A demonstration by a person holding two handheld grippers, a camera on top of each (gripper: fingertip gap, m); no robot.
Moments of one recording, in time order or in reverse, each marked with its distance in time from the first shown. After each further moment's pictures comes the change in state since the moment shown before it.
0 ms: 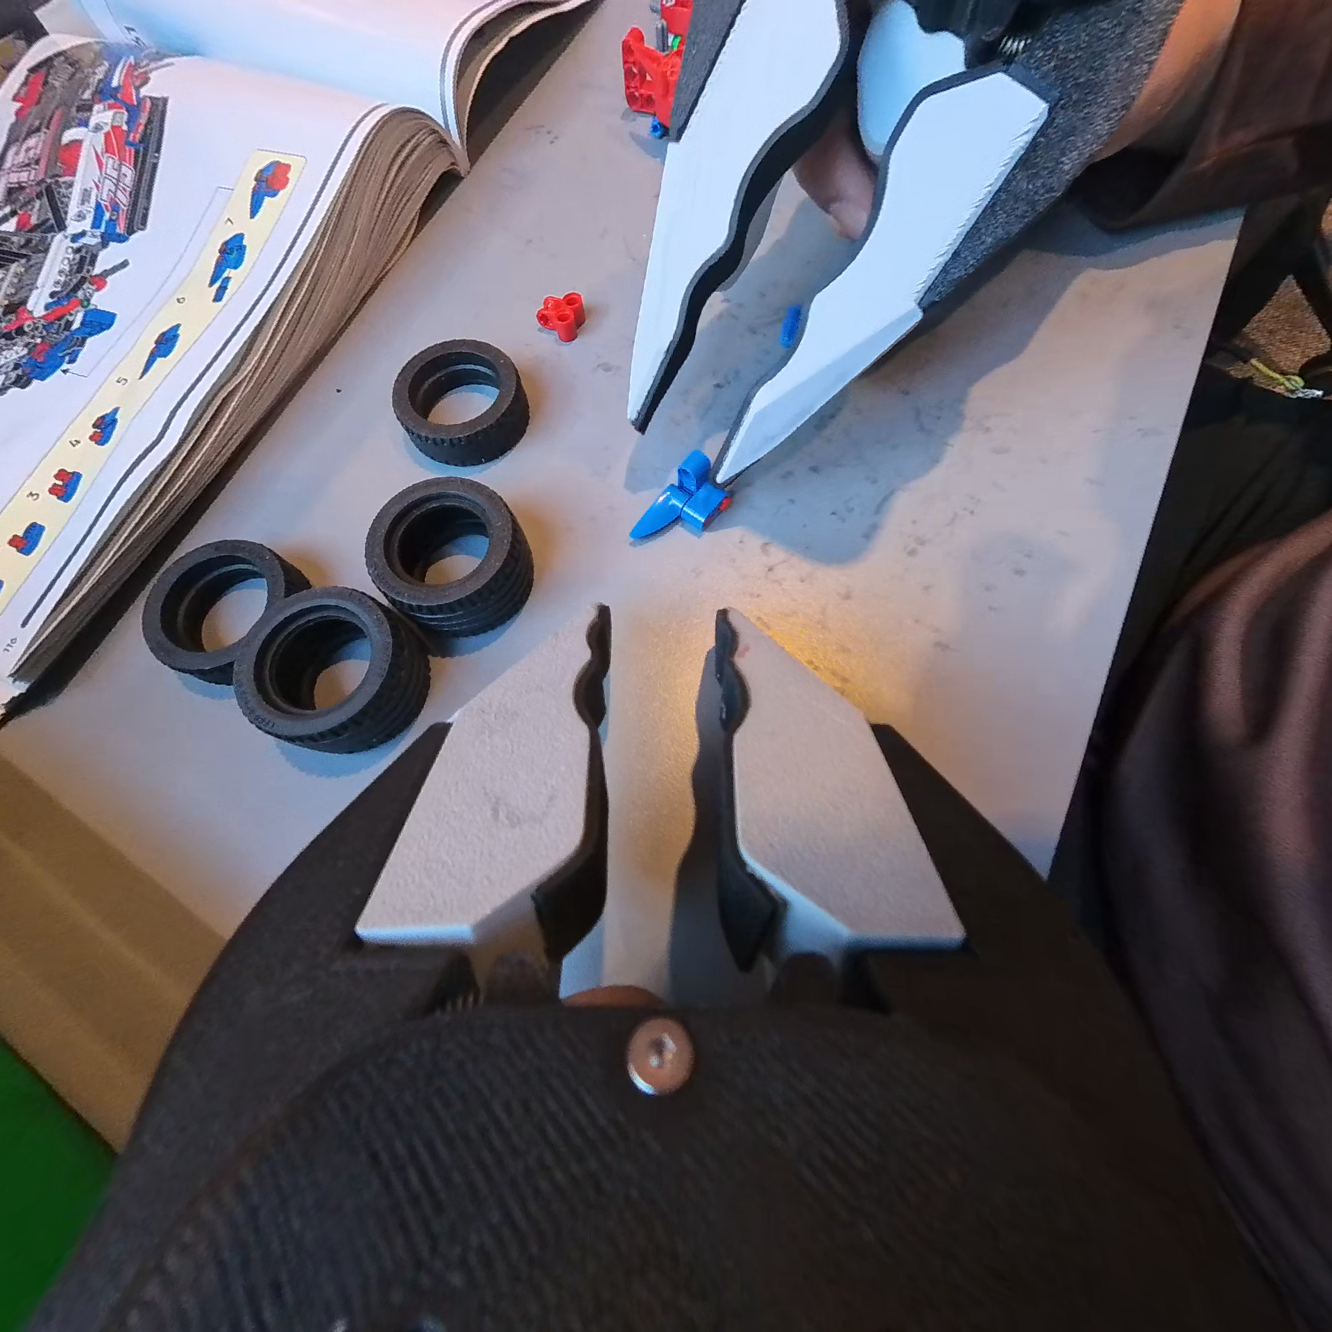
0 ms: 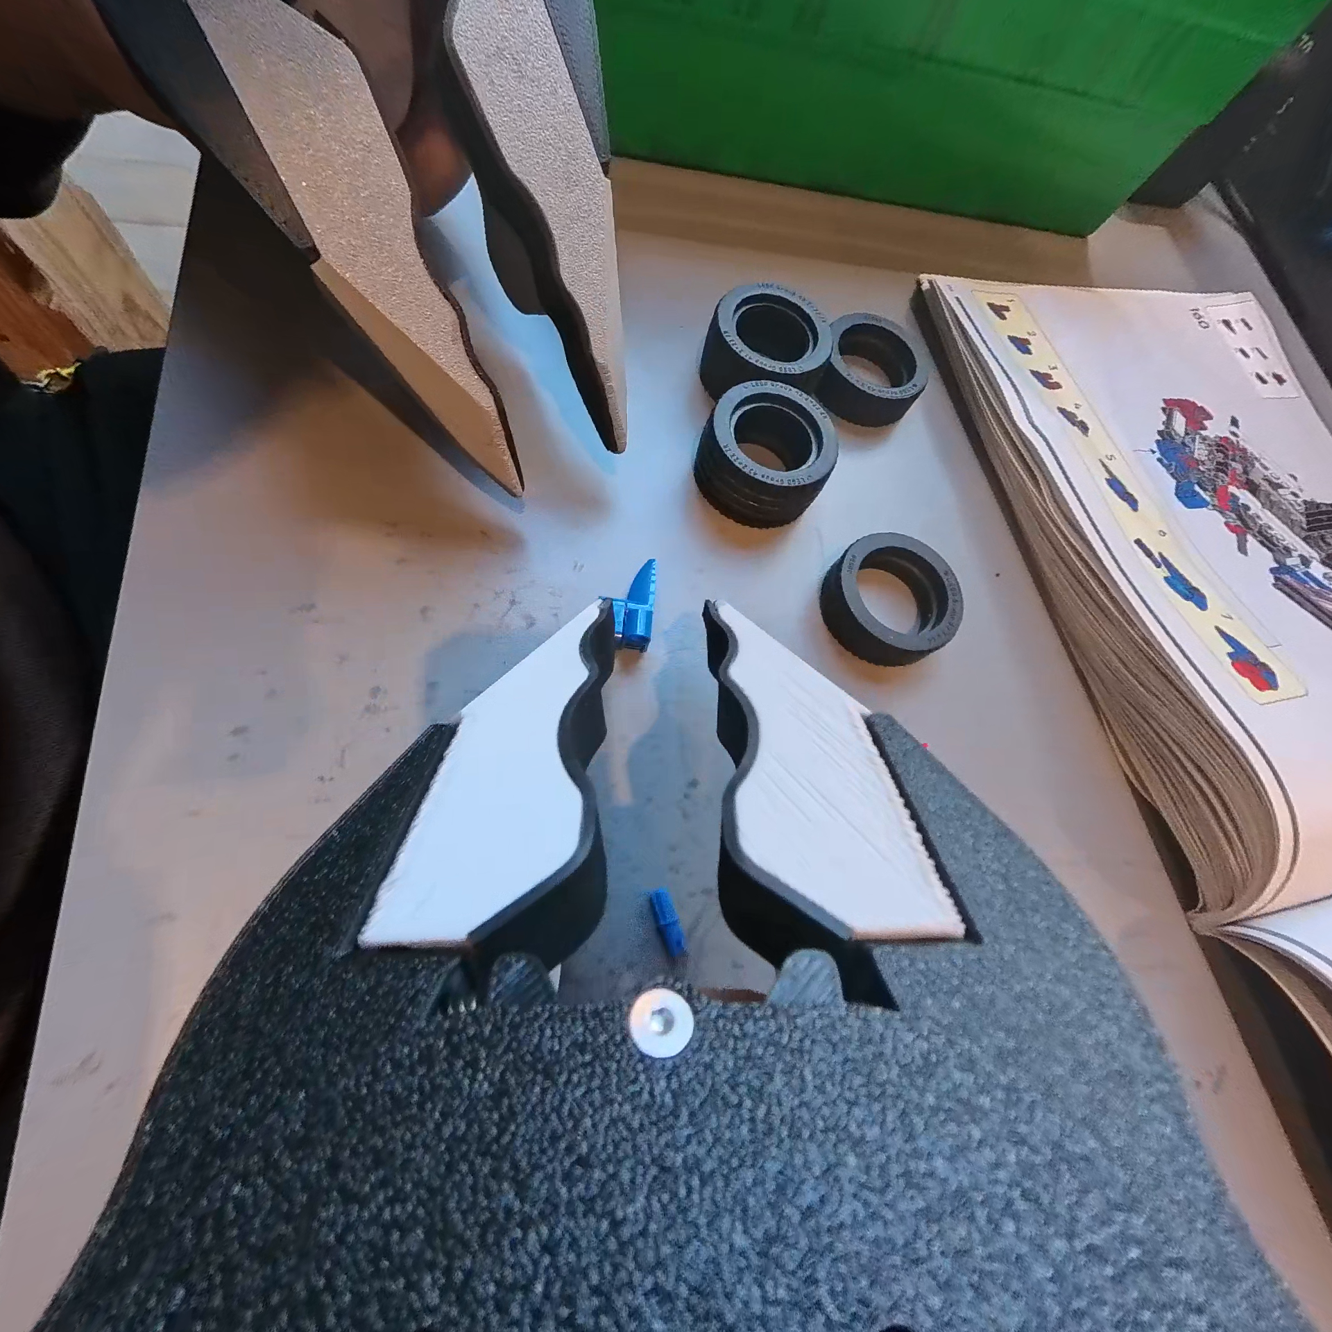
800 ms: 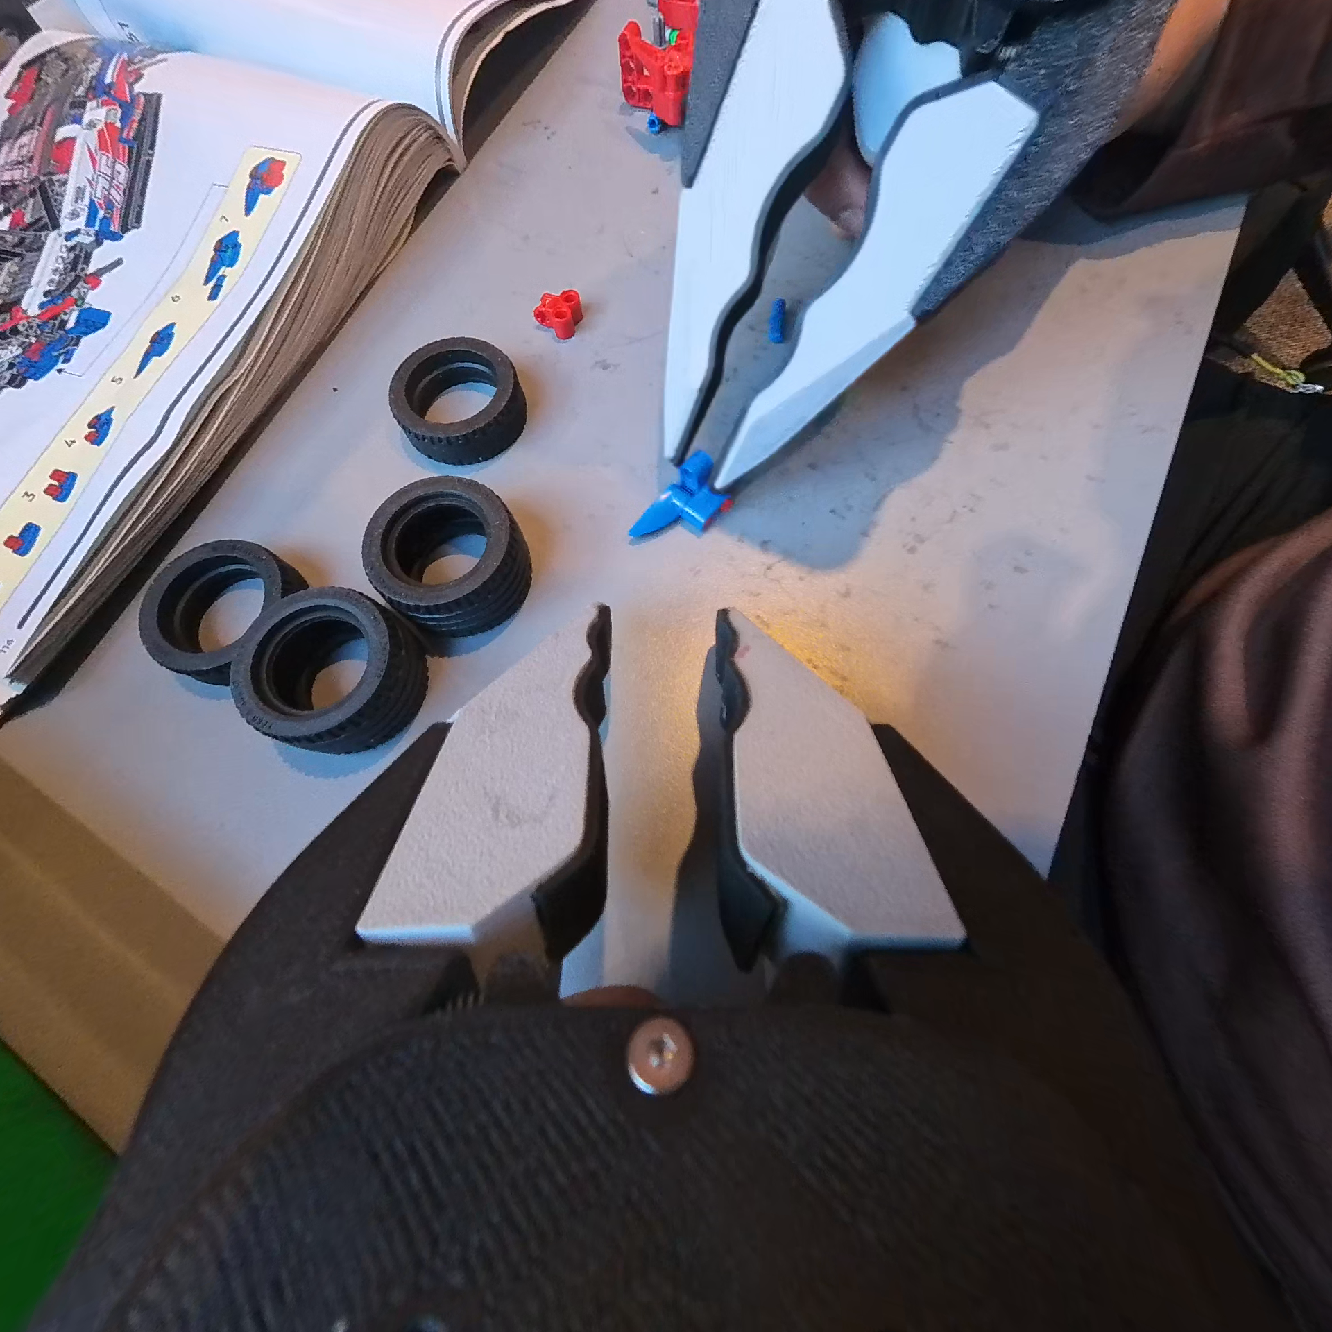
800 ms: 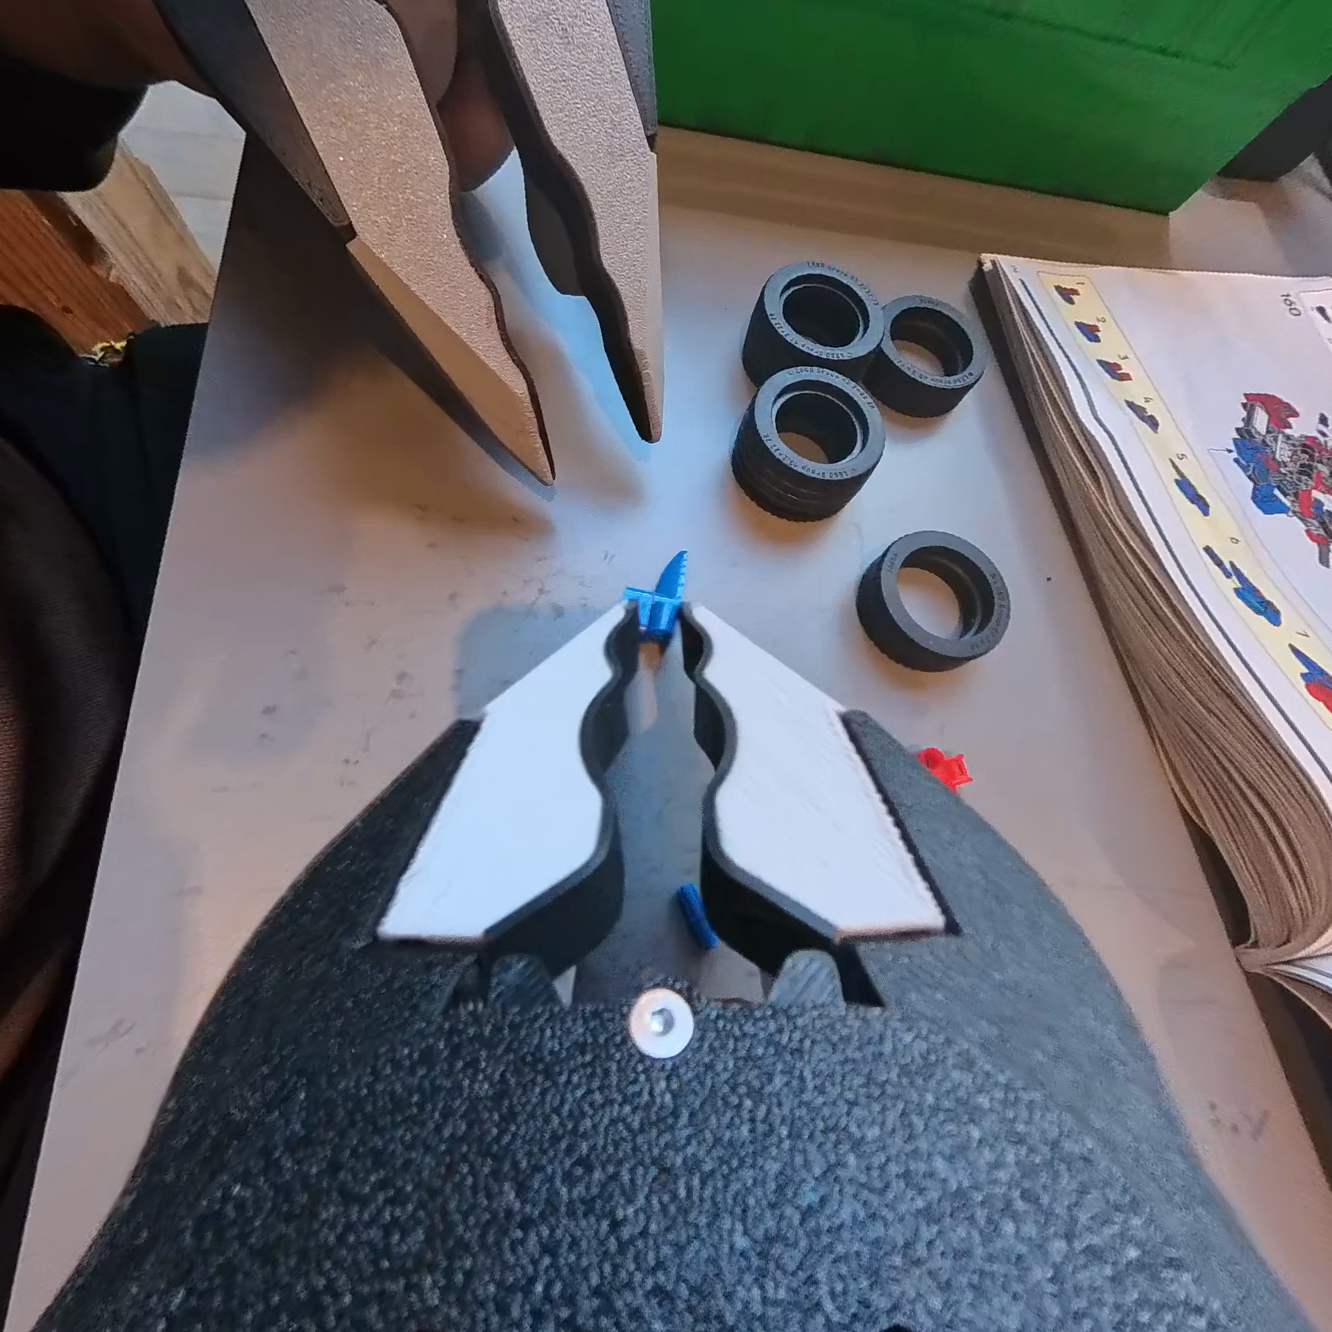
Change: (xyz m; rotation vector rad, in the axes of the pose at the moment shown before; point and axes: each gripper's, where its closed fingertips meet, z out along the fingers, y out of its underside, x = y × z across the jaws) left arm 0.000 0.001 0.001 -0.004 0.001 0.003; right arm -0.009 0.003 0.003 -0.026 -0.065 -0.009
